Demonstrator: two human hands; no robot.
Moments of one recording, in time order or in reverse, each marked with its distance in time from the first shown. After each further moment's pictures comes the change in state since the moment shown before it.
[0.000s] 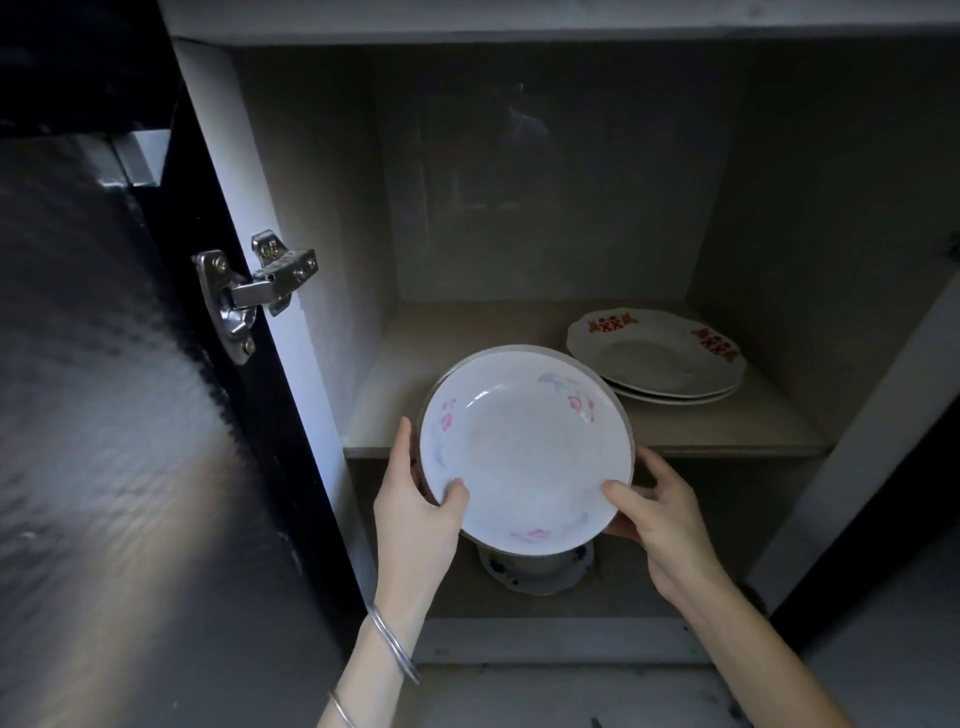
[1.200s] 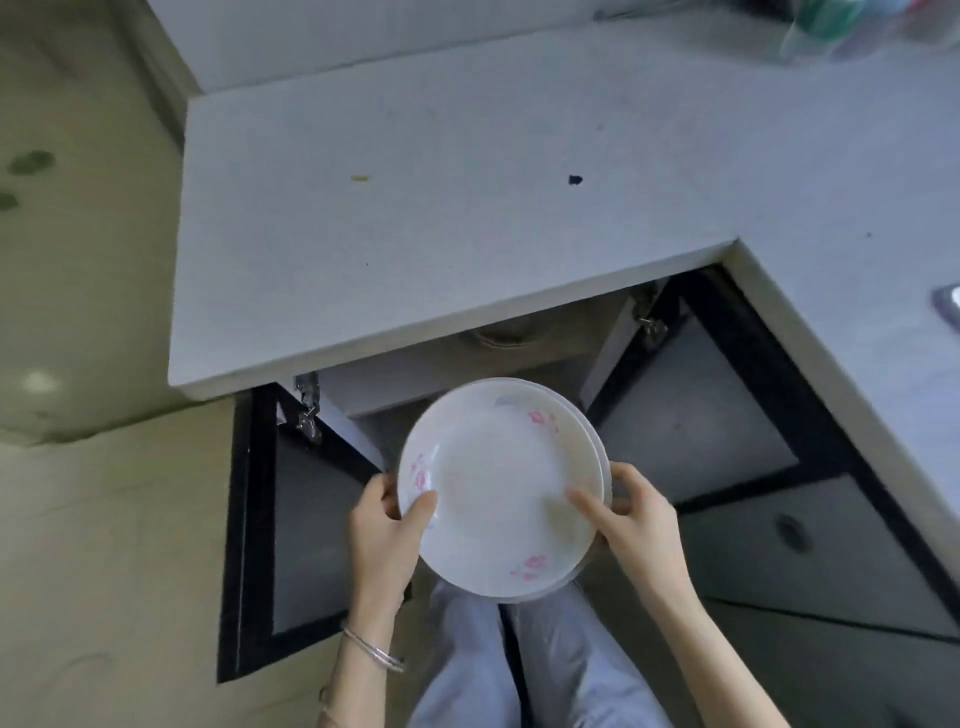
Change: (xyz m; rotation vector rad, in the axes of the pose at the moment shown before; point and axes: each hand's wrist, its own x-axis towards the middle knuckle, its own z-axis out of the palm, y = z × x) left_hand -0.074 0.326 -0.134 0.099 -0.301 -0.539; right_hand -0.241 -0.322 -0.009 -0.402 0.280 0.314
